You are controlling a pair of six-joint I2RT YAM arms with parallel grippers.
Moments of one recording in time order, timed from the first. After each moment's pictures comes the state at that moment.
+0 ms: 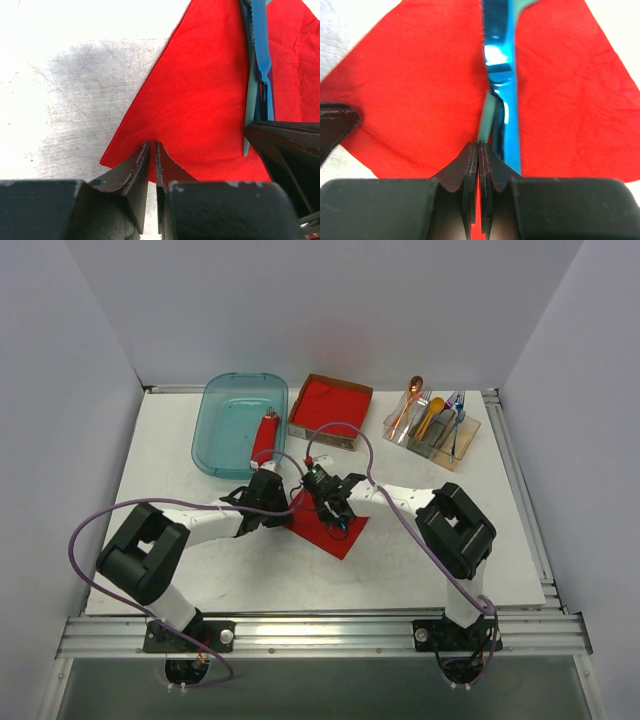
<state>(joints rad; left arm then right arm) -0.59 1.61 0.74 0.01 -0.04 -0.72 0.84 1.90 1.21 -0.42 0.28 0.45</state>
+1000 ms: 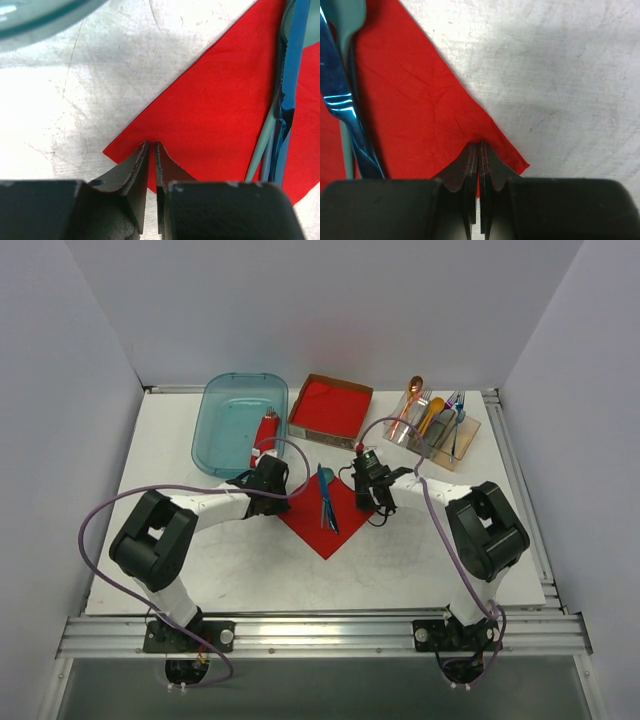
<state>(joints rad) -0.57 1.70 0.91 -0.15 -0.14 -0.67 0.56 1.77 1.00 -0.29 0.15 0.42</state>
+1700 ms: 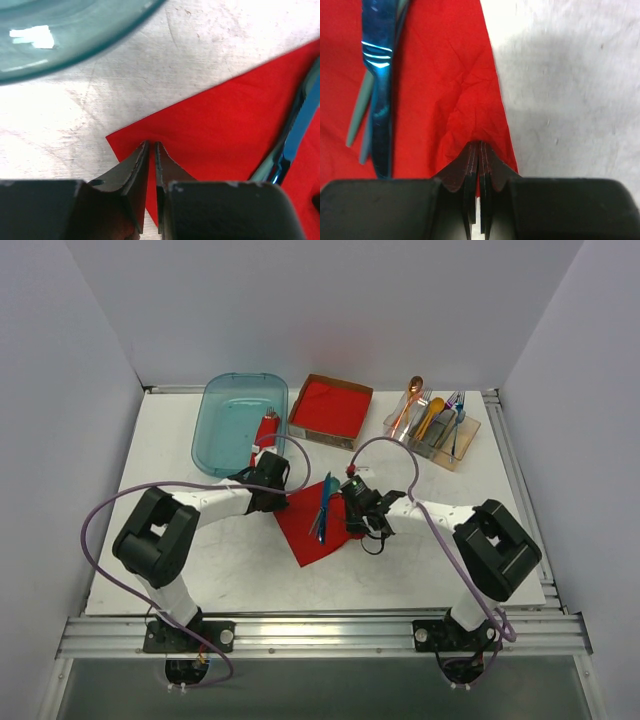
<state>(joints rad) -0.56 1.73 0.96 -0.20 -0.19 -0.64 0.73 1.65 0.85 -0.24 0.20 0.59</state>
